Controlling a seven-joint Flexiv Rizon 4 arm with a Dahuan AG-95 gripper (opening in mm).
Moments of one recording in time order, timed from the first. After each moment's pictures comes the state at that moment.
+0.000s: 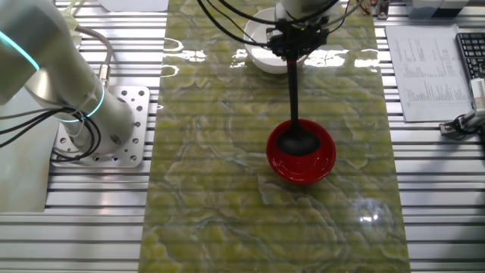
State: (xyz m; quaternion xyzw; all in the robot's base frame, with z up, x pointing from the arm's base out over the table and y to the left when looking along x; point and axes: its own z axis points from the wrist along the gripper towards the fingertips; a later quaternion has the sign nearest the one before) arm 0.468 0.104 0.160 -0.72 0.69 0.06 0.08
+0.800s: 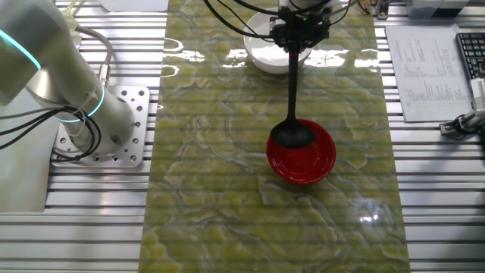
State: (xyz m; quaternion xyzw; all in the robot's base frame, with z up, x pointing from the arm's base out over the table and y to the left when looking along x) arm 0.473 0.118 0.166 -0.68 0.73 0.06 0.08
